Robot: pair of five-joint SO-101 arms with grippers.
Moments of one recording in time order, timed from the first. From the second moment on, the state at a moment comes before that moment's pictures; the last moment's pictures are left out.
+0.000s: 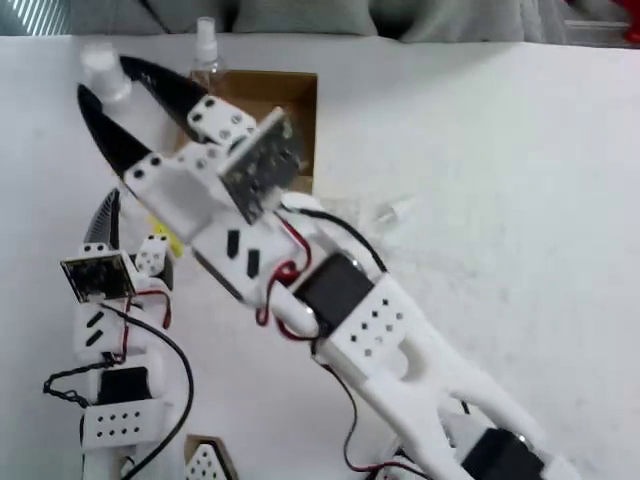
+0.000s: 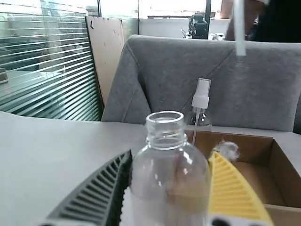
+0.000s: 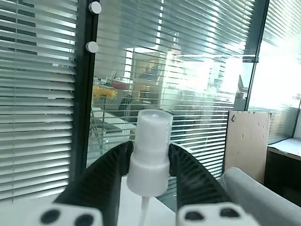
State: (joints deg) left arm -13.7 -81.0 97.6 -5.3 2.1; right arm -52.3 -21.8 6.2 7.4 6.1
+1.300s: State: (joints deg) left arm -13.7 -81.0 97.6 -5.3 2.1; right arm -52.3 2.4 -26.2 27.5 -0.8
